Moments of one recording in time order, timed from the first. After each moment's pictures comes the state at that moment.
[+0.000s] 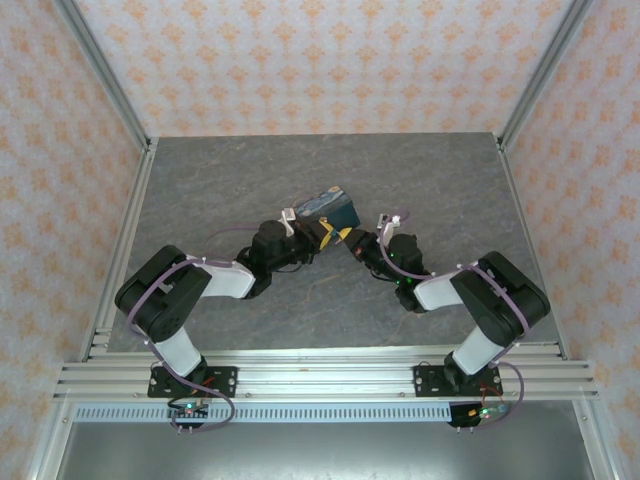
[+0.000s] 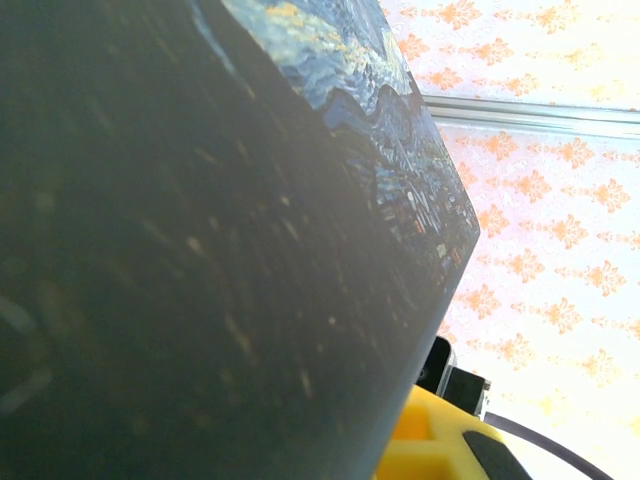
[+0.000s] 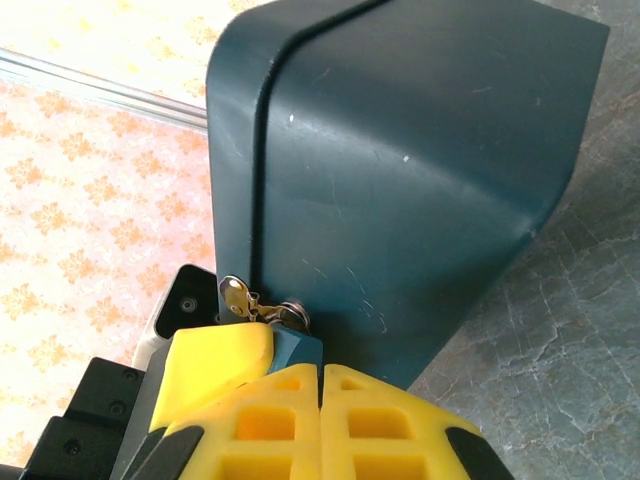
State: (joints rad) left arm -0.58 1.69 0.63 0.82 0.25 -1.56; right arm 0.57 1.62 0.43 1.03 -0.25 1.17
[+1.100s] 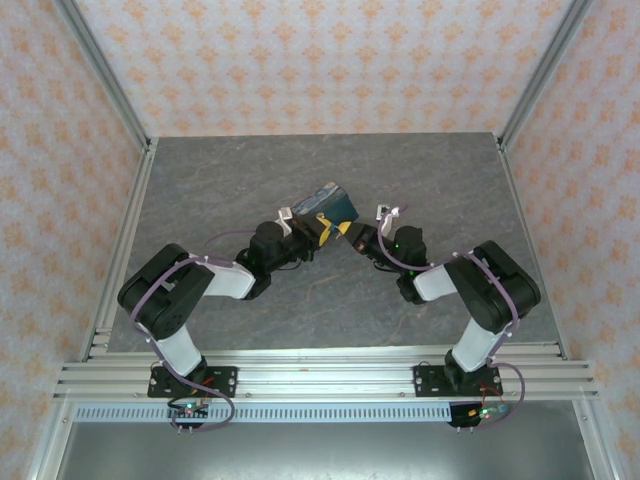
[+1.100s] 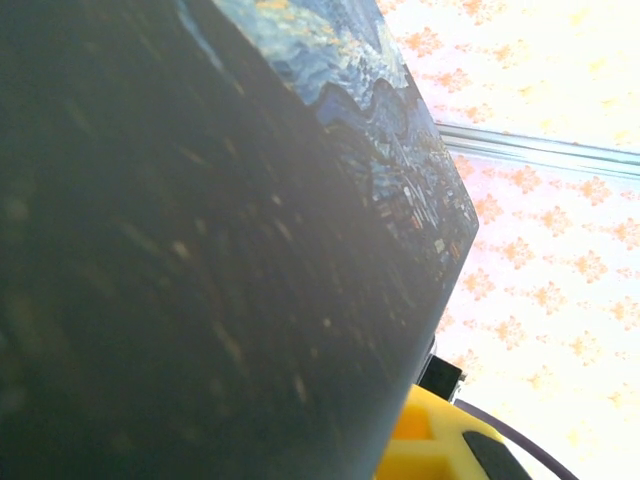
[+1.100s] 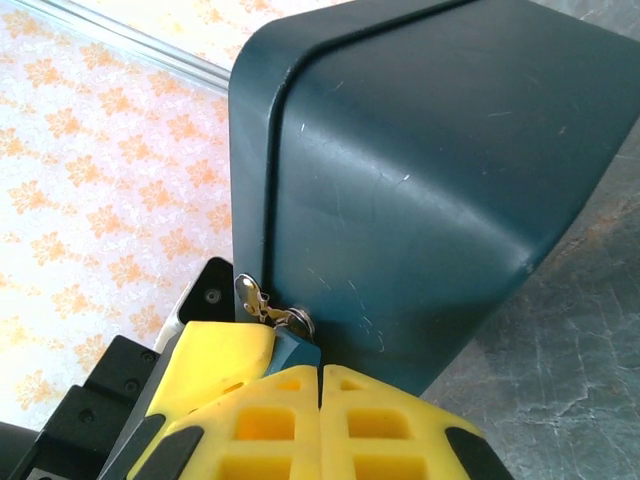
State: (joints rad) left arm -0.58 1.71 0.62 0.92 0.23 -1.65; right arm 0.48 1.71 0.48 1.14 -0.44 1.09
